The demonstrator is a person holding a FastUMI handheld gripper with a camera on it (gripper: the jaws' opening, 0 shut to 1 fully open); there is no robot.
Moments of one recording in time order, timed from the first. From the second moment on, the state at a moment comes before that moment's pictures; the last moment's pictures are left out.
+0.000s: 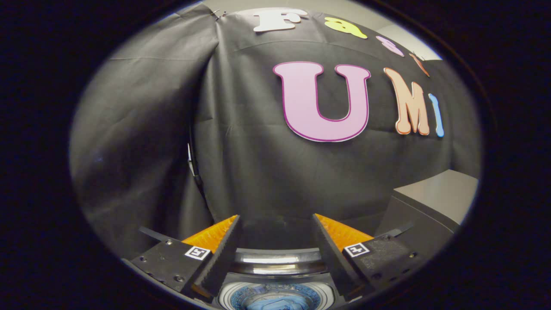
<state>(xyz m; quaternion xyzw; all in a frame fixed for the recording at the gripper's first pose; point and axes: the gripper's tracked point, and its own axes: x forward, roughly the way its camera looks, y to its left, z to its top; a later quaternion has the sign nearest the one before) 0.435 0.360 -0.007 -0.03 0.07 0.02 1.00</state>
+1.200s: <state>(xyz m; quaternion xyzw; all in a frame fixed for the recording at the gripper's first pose) 0.375 0.360 -0.073 -0.02 0.09 0.02 1.00</state>
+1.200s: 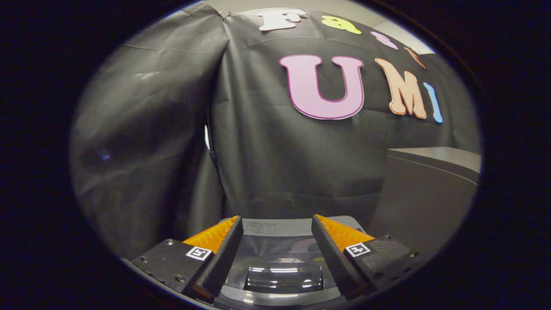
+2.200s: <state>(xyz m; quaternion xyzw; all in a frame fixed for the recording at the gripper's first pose) 0.330 0.344 -0.069 0.02 0.15 0.03 0.99</state>
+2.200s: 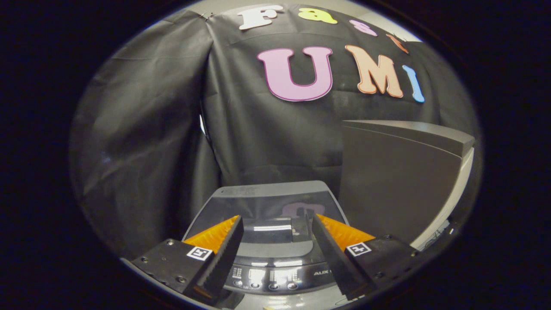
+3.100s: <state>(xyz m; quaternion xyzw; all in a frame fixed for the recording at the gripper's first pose) 0.216 0.296 0.015 0.02 0.08 0.06 0.99</state>
